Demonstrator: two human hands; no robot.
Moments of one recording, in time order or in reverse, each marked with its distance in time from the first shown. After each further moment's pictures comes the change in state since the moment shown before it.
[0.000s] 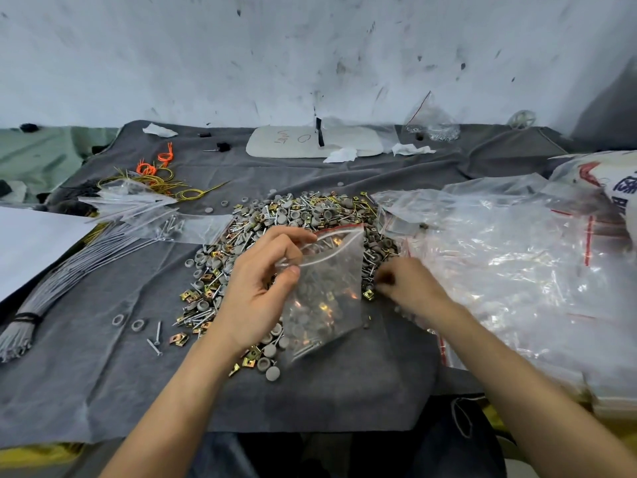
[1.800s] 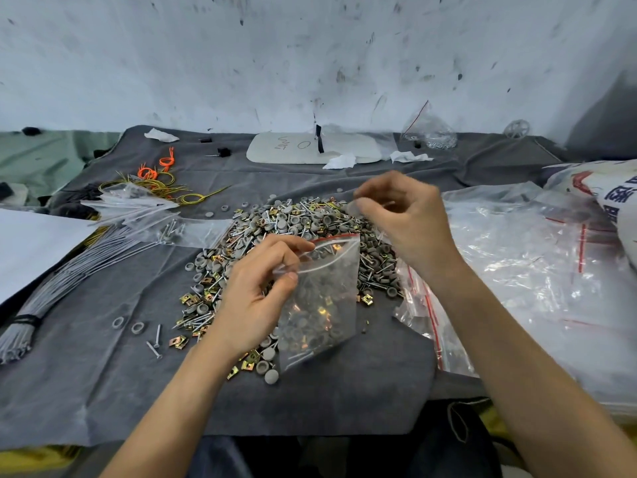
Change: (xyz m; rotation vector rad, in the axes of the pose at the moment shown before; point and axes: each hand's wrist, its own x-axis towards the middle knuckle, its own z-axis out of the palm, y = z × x) left_hand -0.003 0.004 -0.004 0.005 -0.001 -0.003; right_hand -0.024 -0.079 -0.081 0.821 0.450 -0.347
